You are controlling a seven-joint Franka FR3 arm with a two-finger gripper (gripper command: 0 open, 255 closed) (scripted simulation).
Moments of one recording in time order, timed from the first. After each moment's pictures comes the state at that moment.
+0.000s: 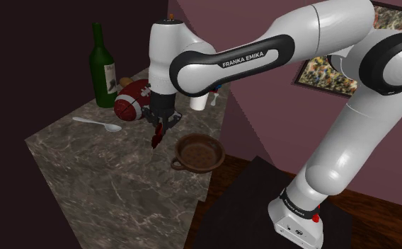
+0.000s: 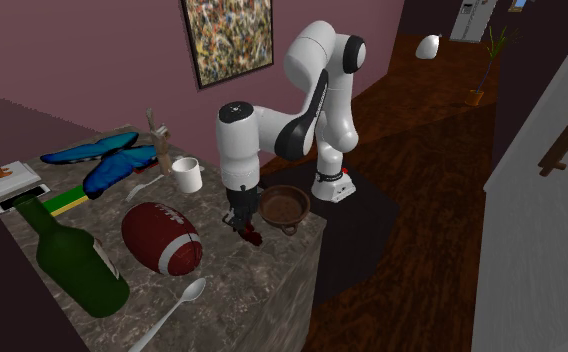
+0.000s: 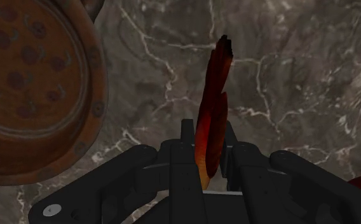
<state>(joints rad) -0.07 0.06 0.62 -1.98 -0.09 2.05 1.59</state>
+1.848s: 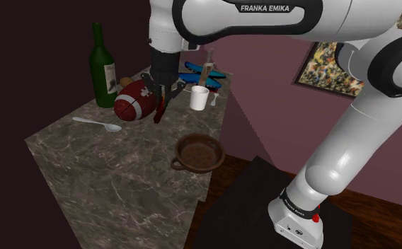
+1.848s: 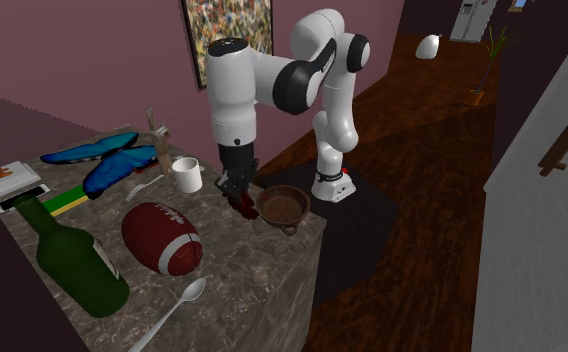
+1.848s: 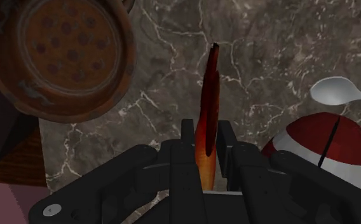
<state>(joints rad) -0.08 0.02 0.62 -1.73 -0.05 1.77 1.55</state>
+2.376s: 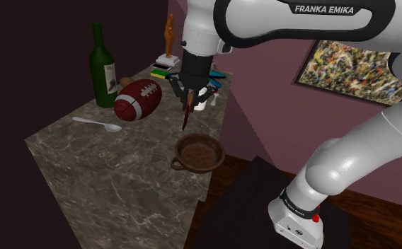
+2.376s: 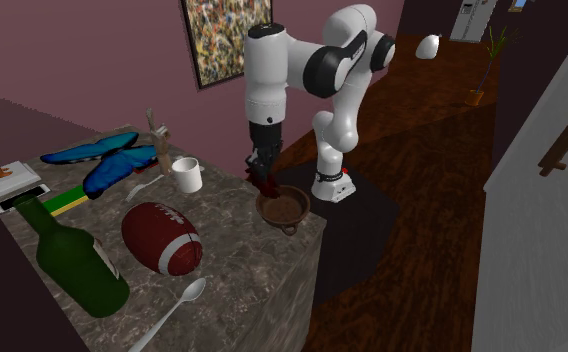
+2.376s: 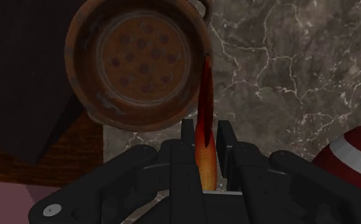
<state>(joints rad) -0.08 -0.31 0.55 -1.99 0.12 1.75 1.44</state>
